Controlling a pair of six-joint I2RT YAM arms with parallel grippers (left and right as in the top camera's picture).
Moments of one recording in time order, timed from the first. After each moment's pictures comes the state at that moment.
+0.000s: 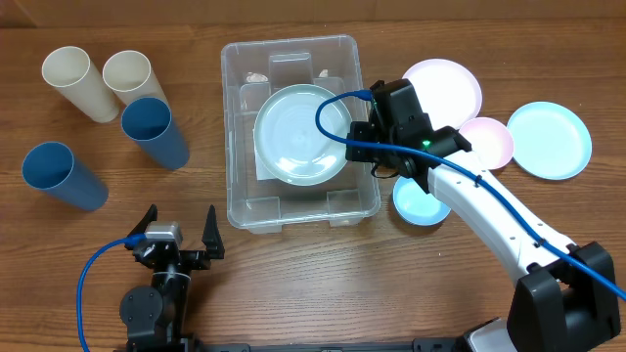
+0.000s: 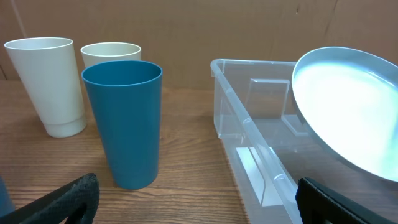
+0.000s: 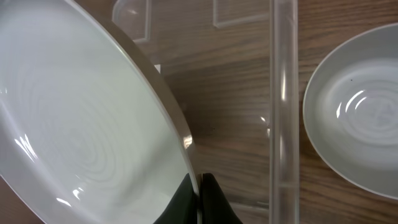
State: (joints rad) left arm 0.12 0.01 0.02 -0.08 0.16 -0.07; right arm 0.43 1.65 1.22 -0.51 -0.19 0.49
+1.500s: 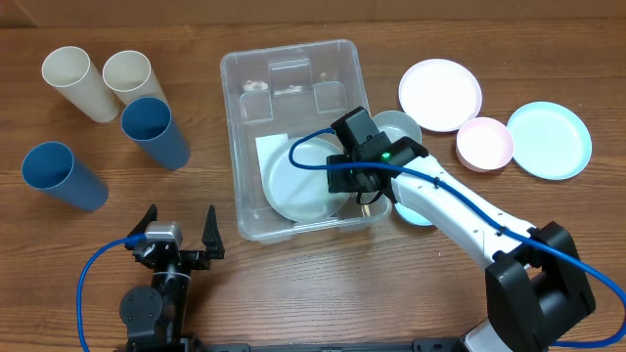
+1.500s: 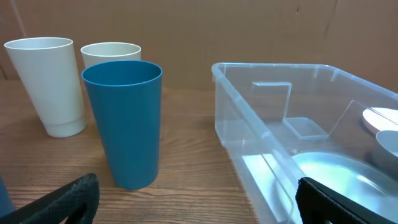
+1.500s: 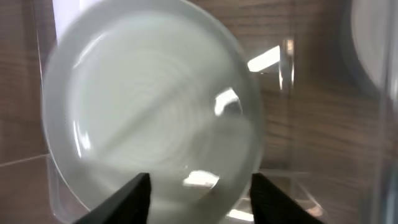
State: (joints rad) left arm 0.12 0.01 0.02 -0.08 0.16 -0.07; right arm 0.57 1.74 1.22 -0.66 -0.05 0.49
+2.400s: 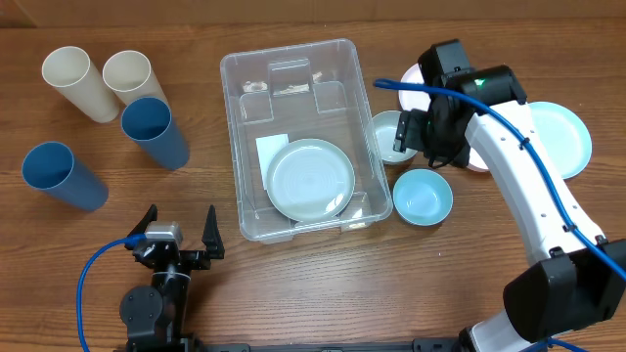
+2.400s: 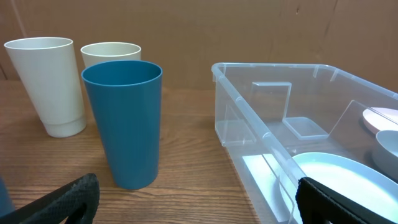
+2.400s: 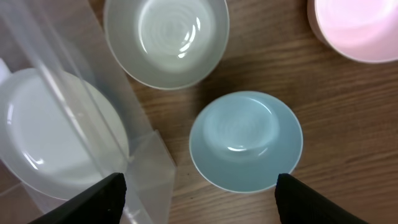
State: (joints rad) left arm 0.12 0.01 0.02 -0.08 0.16 -0.07; right arm 0.25 1.74 1.62 -1.31 -0.01 0.50
